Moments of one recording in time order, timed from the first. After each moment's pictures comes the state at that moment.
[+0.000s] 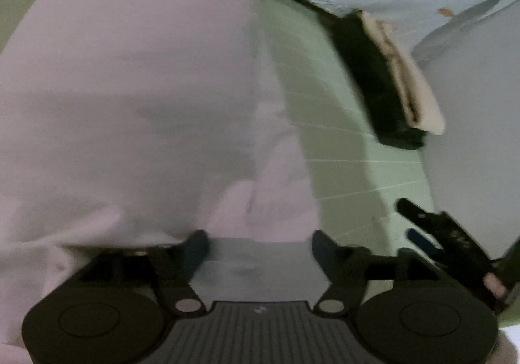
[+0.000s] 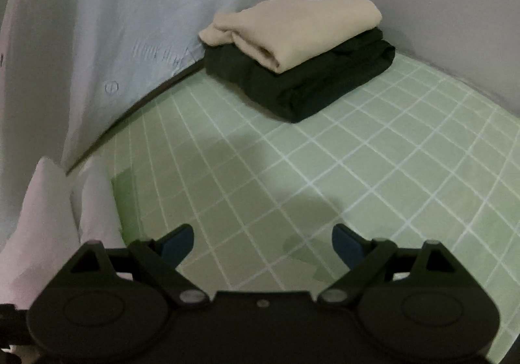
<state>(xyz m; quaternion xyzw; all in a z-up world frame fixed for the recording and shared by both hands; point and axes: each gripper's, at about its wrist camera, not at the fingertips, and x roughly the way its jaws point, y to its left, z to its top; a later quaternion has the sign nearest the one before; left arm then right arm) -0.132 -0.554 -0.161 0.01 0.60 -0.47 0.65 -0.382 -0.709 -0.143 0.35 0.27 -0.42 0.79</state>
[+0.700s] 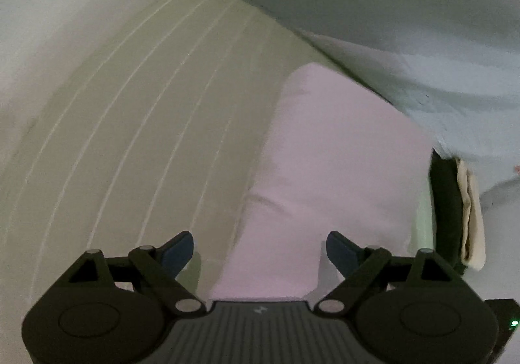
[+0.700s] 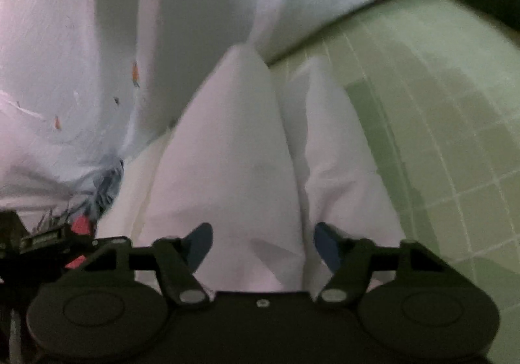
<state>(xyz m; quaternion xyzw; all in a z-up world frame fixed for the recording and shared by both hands) -0.049 -0.404 -0.161 -0.13 0.59 -0.26 0.75 -0.218 -0.677 -0.160 0.39 0.33 -0.08 0.86</state>
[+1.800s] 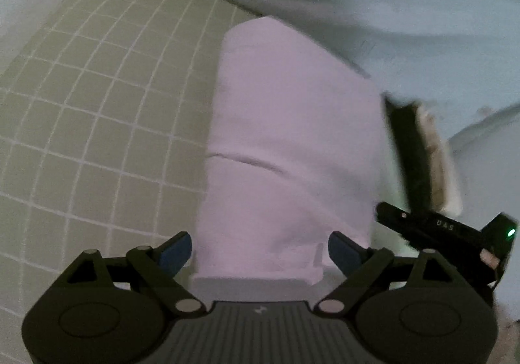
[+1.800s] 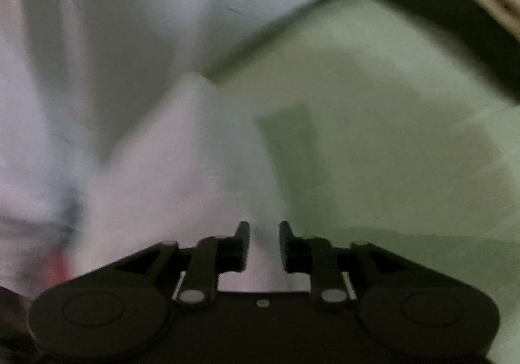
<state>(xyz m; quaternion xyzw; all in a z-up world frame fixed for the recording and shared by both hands) -0.067 -0.459 -0.153 -0.06 0.59 -0.35 0.72 -0.233 -0.722 -0.136 0.38 0.38 -0.18 0.82</state>
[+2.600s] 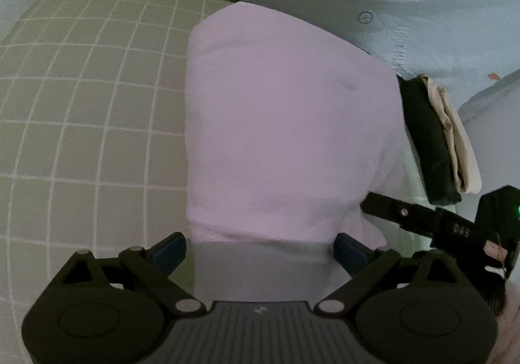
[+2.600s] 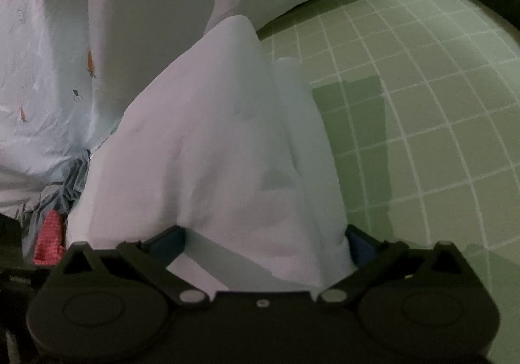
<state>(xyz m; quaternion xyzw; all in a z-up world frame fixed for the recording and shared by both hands) -0.032 -0.507 -0.175 -0.01 0.59 -0.39 0.71 -0.183 -0.708 -0.155 0.37 0.39 -0.10 0.84</state>
